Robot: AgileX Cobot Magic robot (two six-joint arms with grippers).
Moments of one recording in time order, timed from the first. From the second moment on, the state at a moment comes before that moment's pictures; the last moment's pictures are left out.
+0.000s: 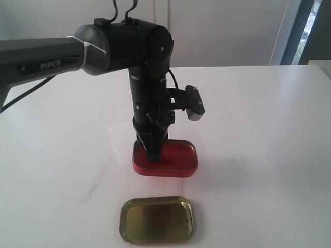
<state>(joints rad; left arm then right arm) -0.78 2.12 -1.85 -0.05 1.32 0.78 -0.14 0.00 0.00 -0.03 0.36 0.04</state>
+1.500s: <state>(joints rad) -0.78 2.14 -1.80 -0.10 1.26 0.80 -0.14 0.00 0.00 -0.03 0.36 0.04</state>
